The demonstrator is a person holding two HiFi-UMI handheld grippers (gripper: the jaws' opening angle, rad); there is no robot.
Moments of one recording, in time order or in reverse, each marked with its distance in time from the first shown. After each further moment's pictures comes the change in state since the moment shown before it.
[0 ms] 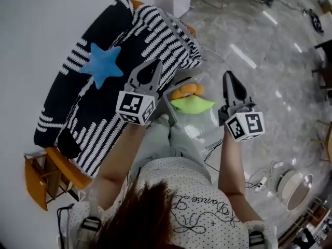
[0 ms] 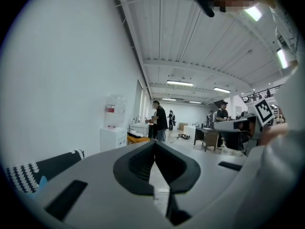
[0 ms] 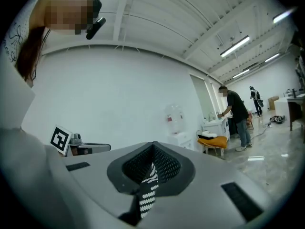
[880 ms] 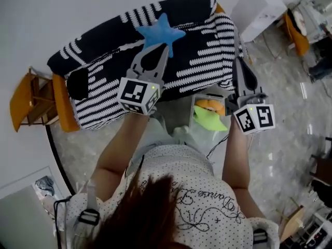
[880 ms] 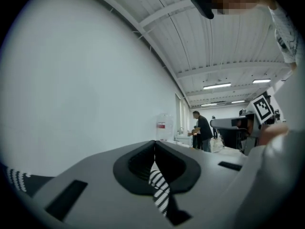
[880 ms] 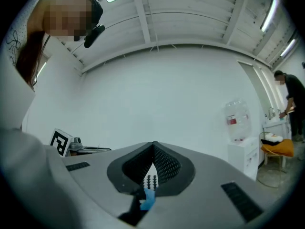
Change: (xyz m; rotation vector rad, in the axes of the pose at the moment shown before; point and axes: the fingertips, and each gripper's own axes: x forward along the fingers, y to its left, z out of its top) left arm -0.212 0.146 0.056 0.019 -0.134 0.549; right arm 0.138 0.228 0.046 -0.053 -0.043 0.588
